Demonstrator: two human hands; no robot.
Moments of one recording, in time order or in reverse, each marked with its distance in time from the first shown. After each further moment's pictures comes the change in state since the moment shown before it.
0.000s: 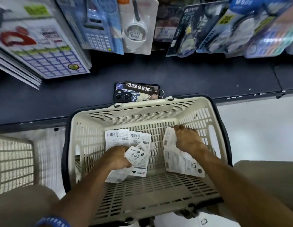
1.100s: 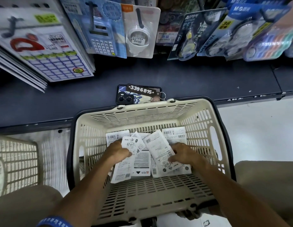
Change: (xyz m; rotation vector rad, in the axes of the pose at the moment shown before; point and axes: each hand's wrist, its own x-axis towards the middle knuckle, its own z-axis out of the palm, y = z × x) left_hand 0.006 -0.001 -0.013 -0.364 0.135 -0.126; right_hand 0.001 0.005 0.052 0.517 -0.239 -0.135
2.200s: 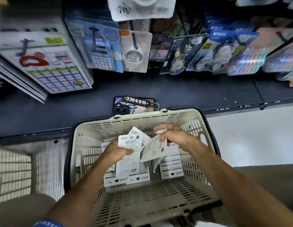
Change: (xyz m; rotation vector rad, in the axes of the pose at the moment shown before) left_hand -0.008 0.026 -0.015 -0.401 0.038 0.141; right_hand -0.042 -0.076 -0.081 0.636 0.120 -0.083
